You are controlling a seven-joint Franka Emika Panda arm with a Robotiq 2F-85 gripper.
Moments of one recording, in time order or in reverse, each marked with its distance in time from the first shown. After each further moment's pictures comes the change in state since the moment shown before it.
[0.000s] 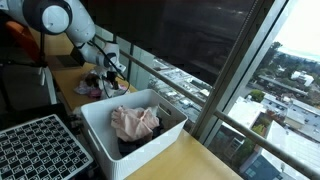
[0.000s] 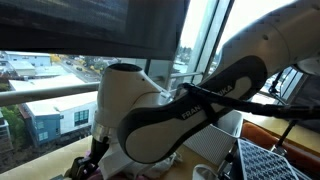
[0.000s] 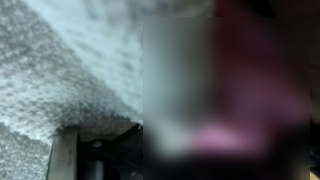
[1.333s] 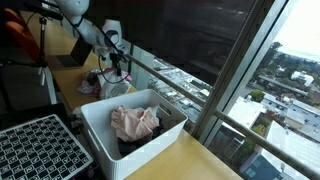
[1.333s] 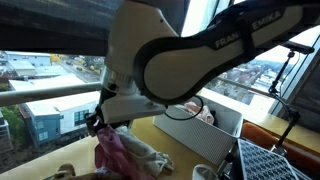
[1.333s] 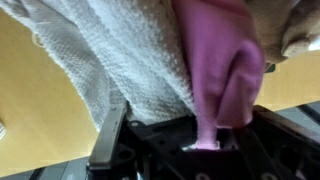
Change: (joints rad) arm 0.047 -0.276 -0.097 -0.152 0.029 -0.049 0.151
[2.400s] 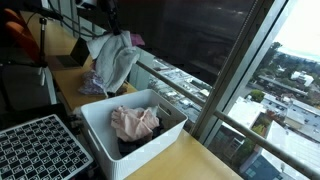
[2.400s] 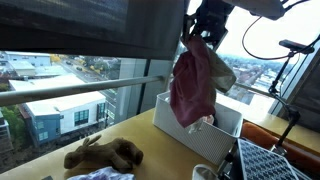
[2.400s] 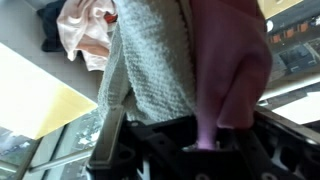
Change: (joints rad) arm -0.091 -0.842 -0.002 -0.562 -0.386 -0.277 0.456
